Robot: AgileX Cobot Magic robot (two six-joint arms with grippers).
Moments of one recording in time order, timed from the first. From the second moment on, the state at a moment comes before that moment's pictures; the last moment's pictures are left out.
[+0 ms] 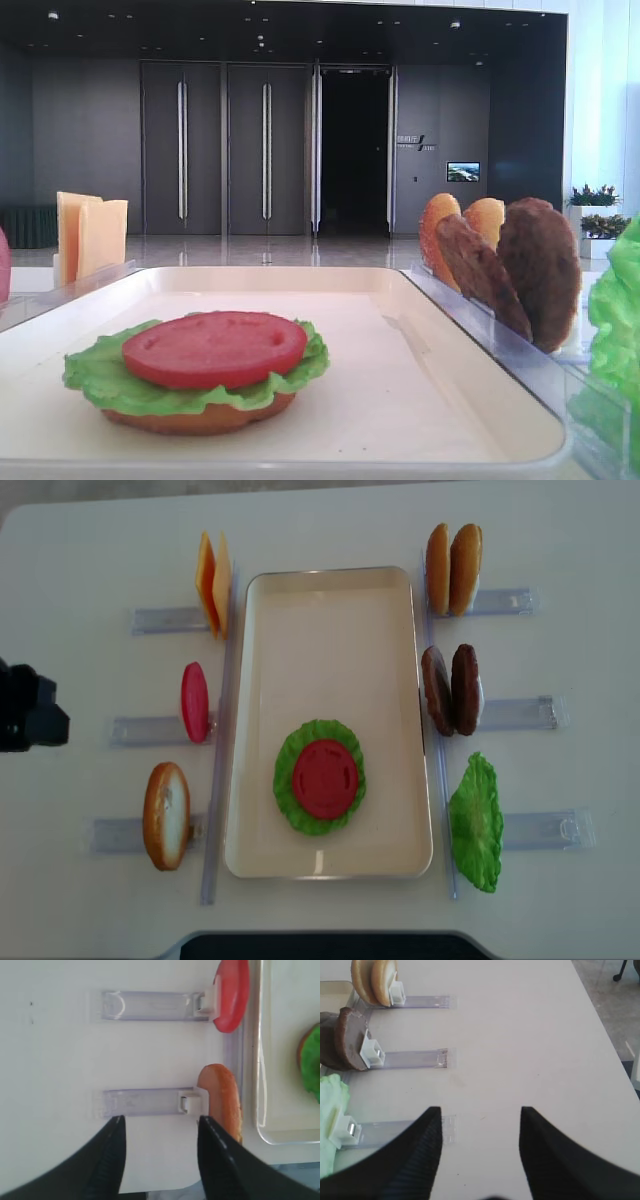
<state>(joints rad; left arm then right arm) 0.15 1.01 -0.87 -0.15 1.14 0.15 0.00 -0.01 -0.50 0.01 1.14 -0.04</state>
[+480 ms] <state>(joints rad) 0.15 0.57 -0.63 -0.18 1.05 0.19 0.00 -0.01 -0.50 0.01 1.14 -0.04</state>
